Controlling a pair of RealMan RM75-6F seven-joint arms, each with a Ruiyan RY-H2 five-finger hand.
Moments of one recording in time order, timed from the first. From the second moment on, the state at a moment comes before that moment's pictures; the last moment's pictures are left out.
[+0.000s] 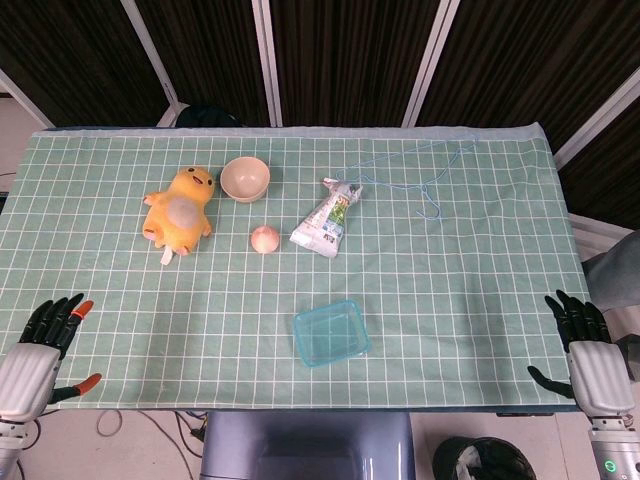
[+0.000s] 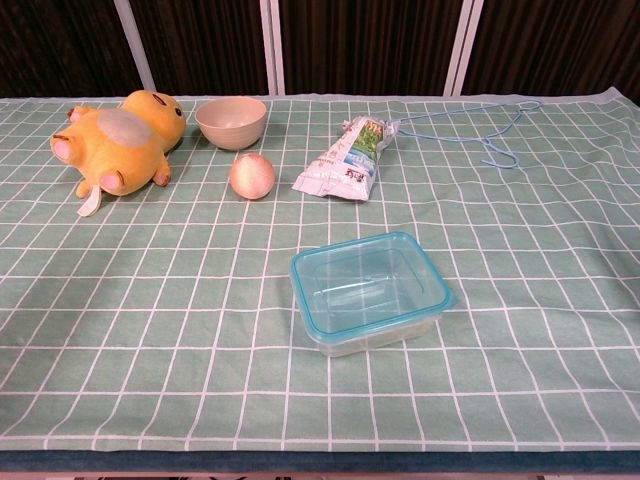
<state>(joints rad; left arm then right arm) -0.16 -1.13 0.21 -1.65 1.63 1.63 0.04 0.05 -1.12 0.03 -1.67 -1.53 1.51 -0.01</state>
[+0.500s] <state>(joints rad) -0.15 -1.11 0.19 -1.68 1.64 1.59 0.04 0.04 -1.12 0.03 -1.68 -1.53 1.52 -0.01</state>
